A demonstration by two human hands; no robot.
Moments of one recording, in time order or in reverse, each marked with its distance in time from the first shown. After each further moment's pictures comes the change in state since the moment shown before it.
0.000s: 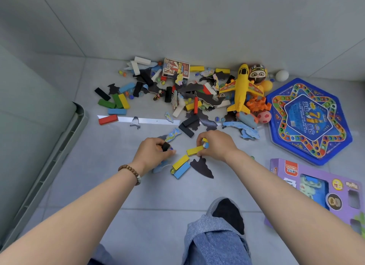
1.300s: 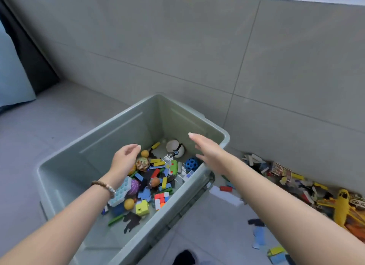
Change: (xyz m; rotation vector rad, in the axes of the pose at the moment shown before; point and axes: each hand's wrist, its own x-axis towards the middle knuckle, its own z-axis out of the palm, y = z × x) left_hand -0.238 -0.077 -0.402 -0.521 0.814 -0.126; right_hand -0.063 -0.452 -0.142 1.007 -0.230 -0.277
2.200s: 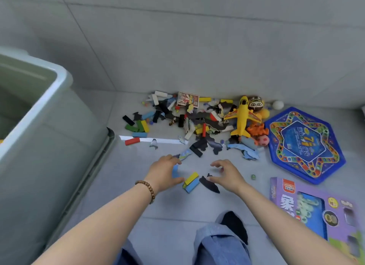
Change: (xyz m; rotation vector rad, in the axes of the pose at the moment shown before) left_hand -0.145 -0.105 0.387 1.014 -0.933 0.603; right_hand -0.137 0.355 -0.282 -0.438 0.388 0.293
